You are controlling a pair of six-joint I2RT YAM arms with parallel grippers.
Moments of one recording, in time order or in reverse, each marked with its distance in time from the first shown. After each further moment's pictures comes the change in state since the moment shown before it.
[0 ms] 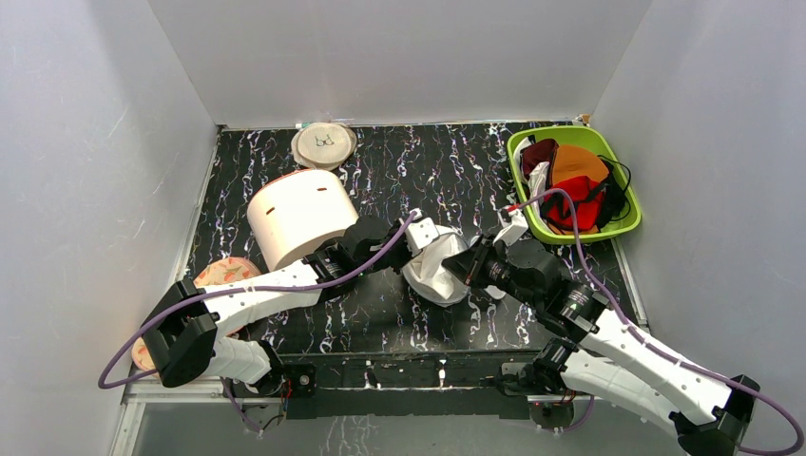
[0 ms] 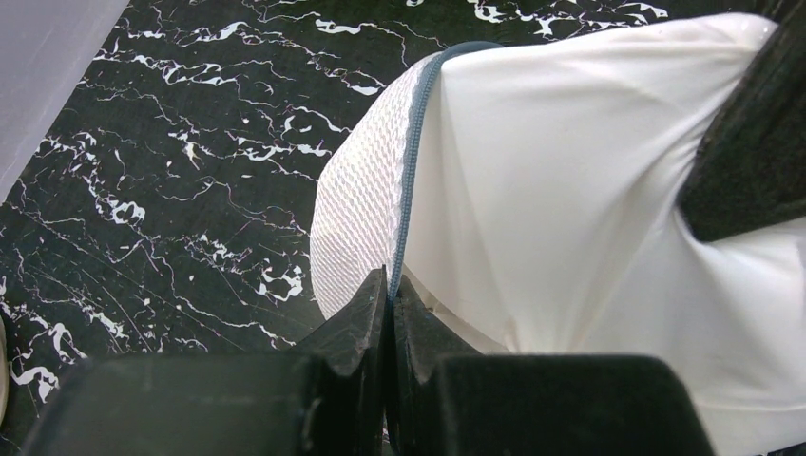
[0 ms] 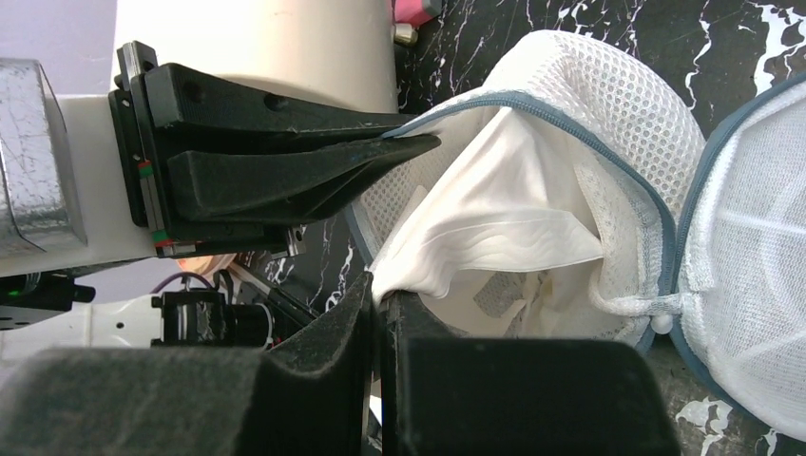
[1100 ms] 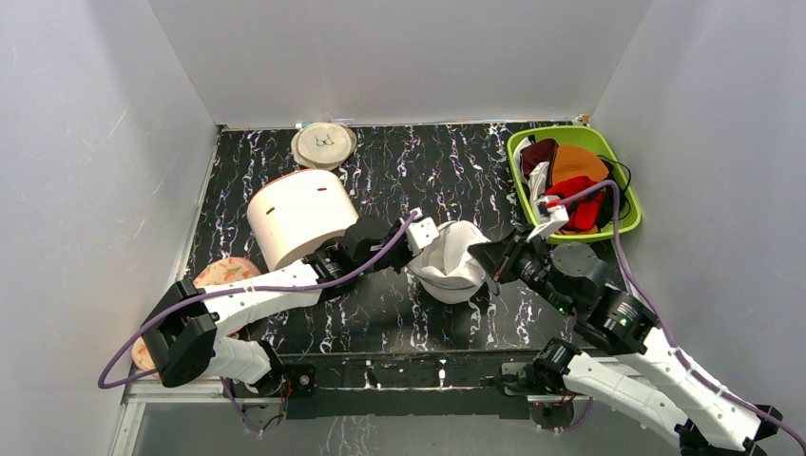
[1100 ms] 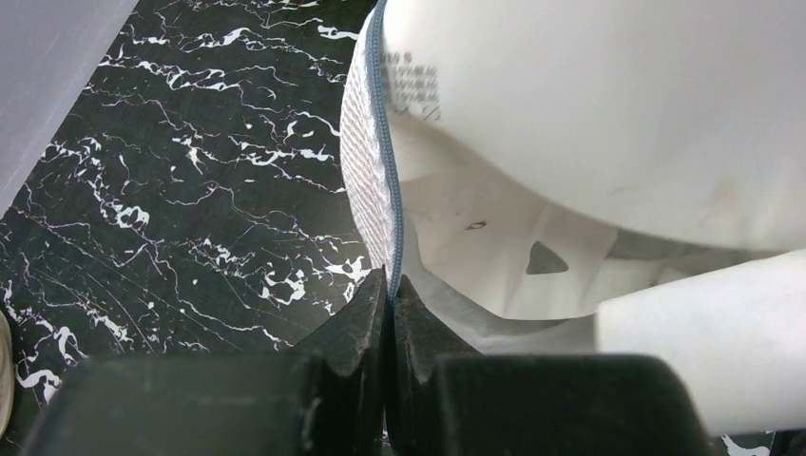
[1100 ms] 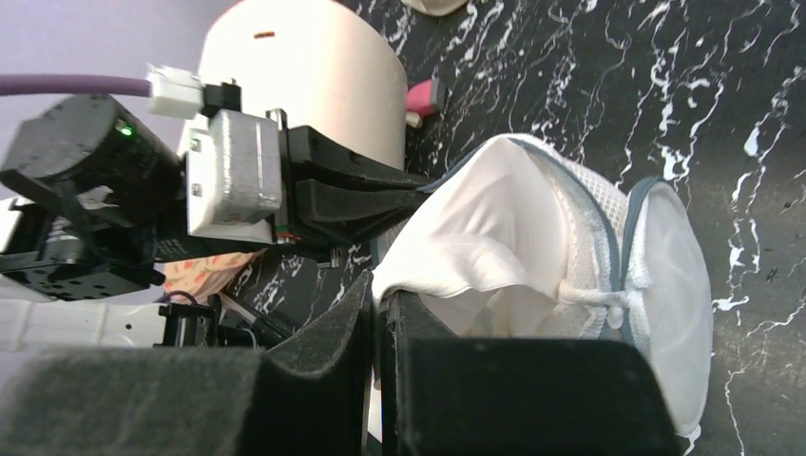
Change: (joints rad) left arm -0.003 0.000 0.006 0.000 -0.004 0.004; right arm 0.000 -0.119 0.171 -0.175 0.075 -0.185
